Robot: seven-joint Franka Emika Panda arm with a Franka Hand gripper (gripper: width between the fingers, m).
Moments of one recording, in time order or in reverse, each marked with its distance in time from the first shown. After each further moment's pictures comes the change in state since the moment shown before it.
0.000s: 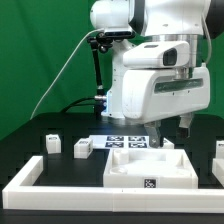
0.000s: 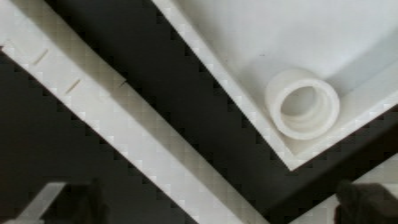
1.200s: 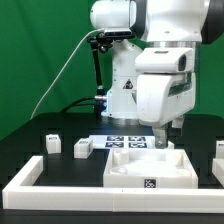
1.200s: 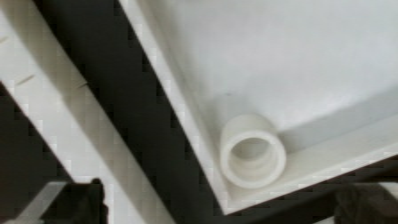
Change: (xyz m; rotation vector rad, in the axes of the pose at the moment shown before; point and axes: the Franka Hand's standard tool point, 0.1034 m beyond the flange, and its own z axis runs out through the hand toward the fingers) arm -0.016 -0.028 0.008 0.007 -0.034 -0.276
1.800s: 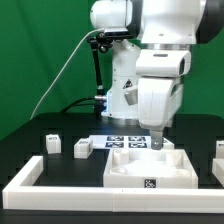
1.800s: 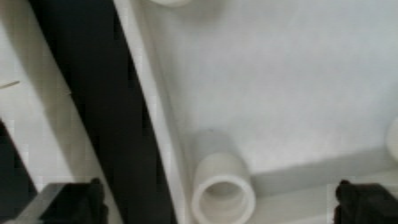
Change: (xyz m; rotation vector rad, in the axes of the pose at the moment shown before) arm -0.027 -0.004 0.005 0.028 -0.010 -0.204
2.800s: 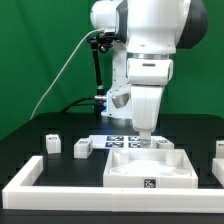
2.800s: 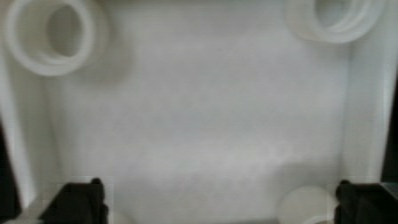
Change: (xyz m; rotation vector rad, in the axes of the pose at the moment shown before) arm -0.026 -0.057 0.014 0.043 -0.007 -0.109
